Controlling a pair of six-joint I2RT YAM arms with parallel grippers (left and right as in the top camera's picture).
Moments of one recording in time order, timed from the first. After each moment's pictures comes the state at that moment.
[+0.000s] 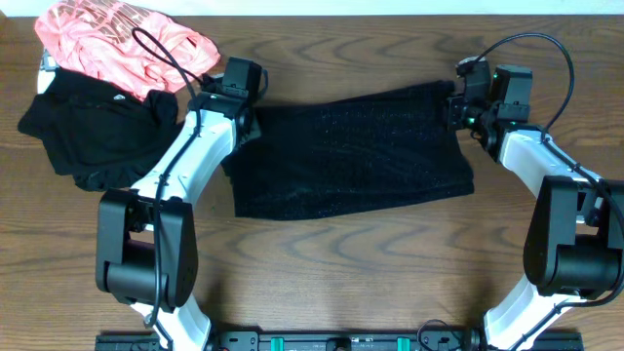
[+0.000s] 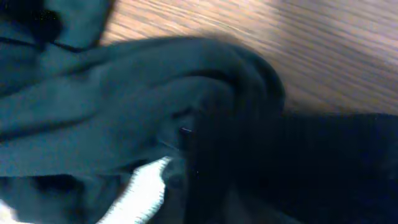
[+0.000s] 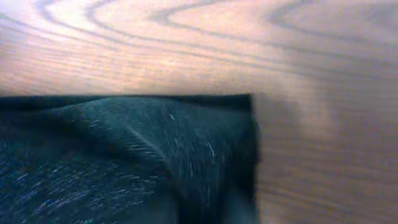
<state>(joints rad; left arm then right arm) -0.21 1.86 1.34 -0.71 -0.35 -0.51 -0.07 1.90 1.11 0.04 -0.34 -0.07</state>
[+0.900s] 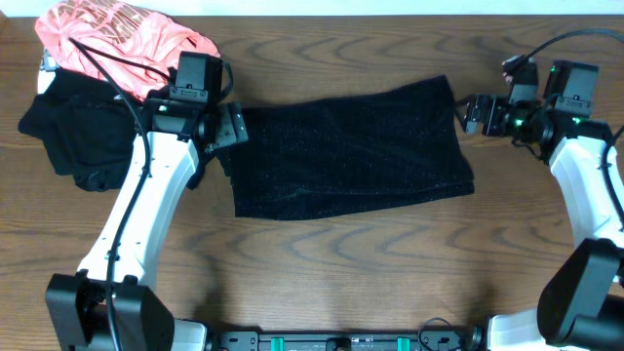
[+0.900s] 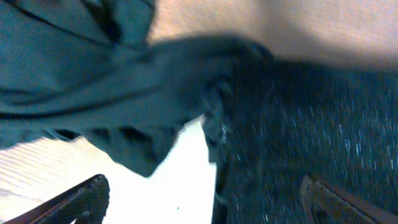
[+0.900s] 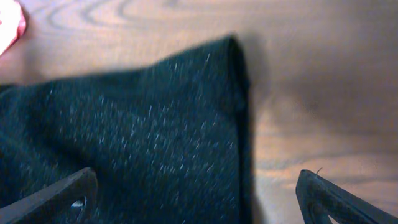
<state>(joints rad) -0.15 1.59 1.35 -0.93 -0.21 -0.36 -0.21 1.65 1.20 -0.50 -0.50 -0.04</state>
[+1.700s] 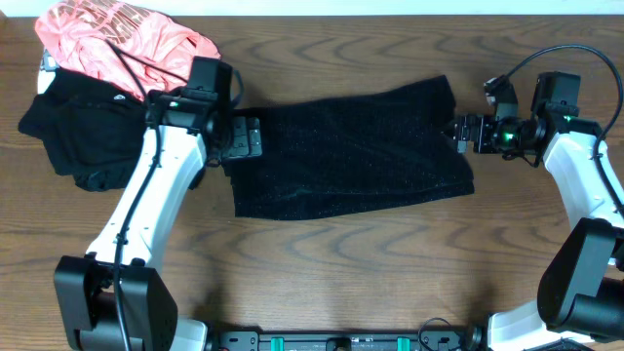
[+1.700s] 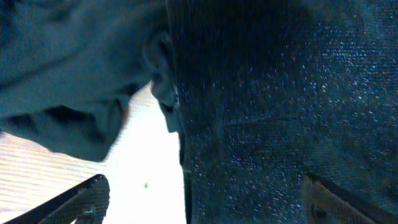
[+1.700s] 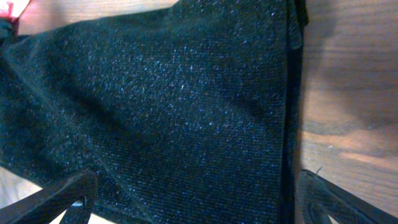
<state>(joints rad) -0.15 1.63 1.34 -0.97 -0.01 -0.28 -0.21 1.71 1.19 -0.64 -0.62 -0.14</state>
